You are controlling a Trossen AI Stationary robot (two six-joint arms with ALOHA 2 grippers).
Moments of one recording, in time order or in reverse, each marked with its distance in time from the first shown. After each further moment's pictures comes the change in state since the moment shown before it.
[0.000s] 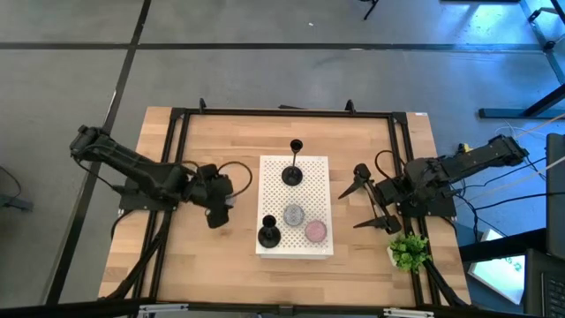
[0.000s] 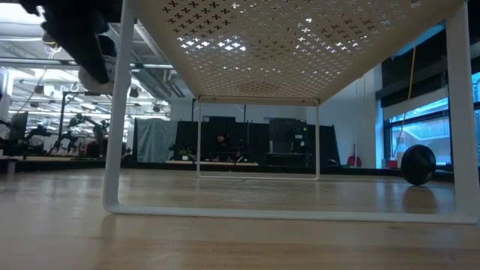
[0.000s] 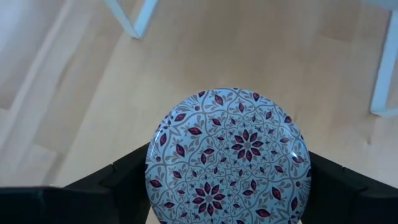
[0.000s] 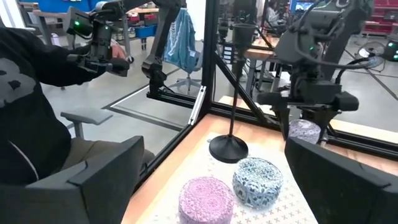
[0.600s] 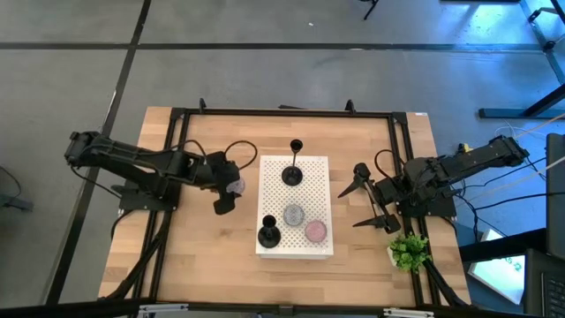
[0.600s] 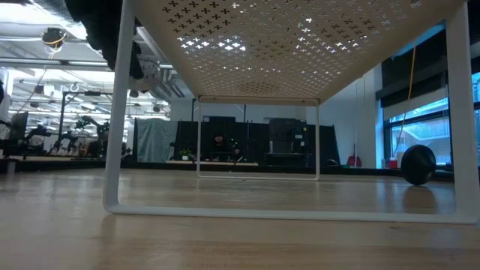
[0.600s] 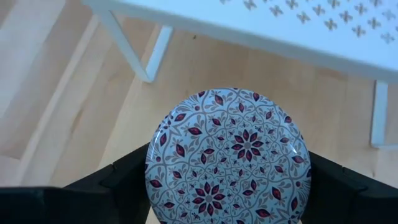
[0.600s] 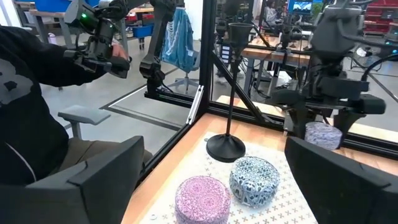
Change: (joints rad) left arm 0.223 -0.025 0.007 0.121 0.125 0.252; right arm -0.009 0.000 0.000 -0.002 0.000 0.000
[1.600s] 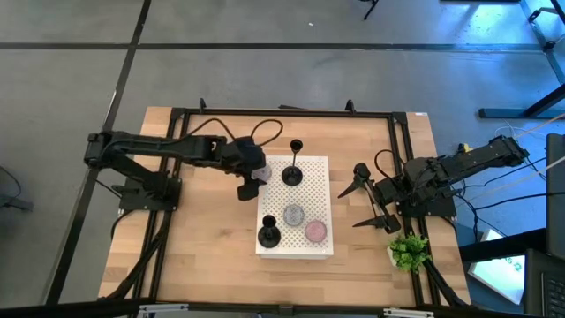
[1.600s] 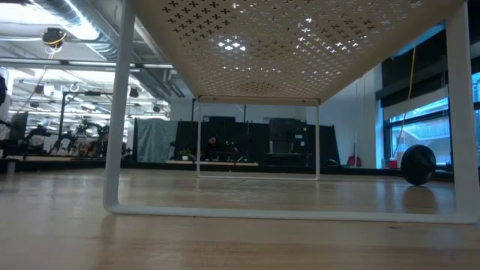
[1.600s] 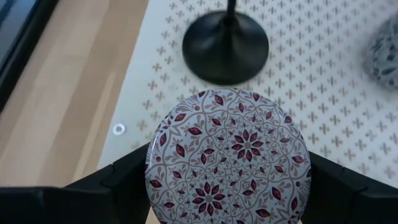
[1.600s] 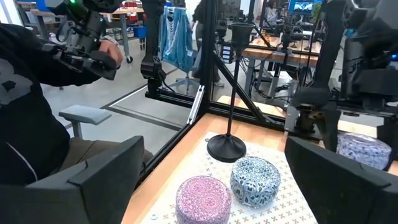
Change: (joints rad) left arm 0.178 0.247 0.271 0.102 0.141 0.279; right arm 0.000 0.000 0.000 0.000 -0.003 -0.003
